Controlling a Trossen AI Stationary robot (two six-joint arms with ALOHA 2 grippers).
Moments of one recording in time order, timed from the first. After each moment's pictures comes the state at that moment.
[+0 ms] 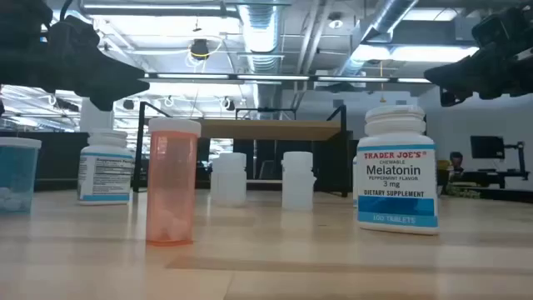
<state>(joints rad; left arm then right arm) 0.23 0.02 0.01 0.02 -0.01 -0.10 0.02 0.03 0.01 0.01 0.00 -0.03</state>
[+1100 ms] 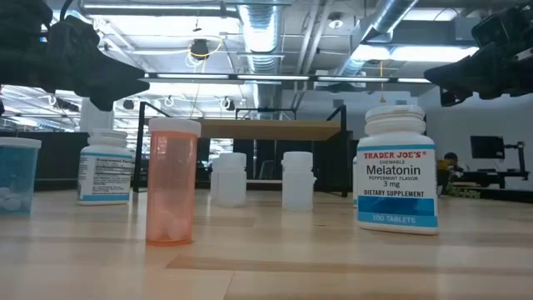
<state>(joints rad) 0.23 0.02 0.01 0.02 -0.01 -0.10 0.02 0.03 0.01 0.01 0.00 -0.03</state>
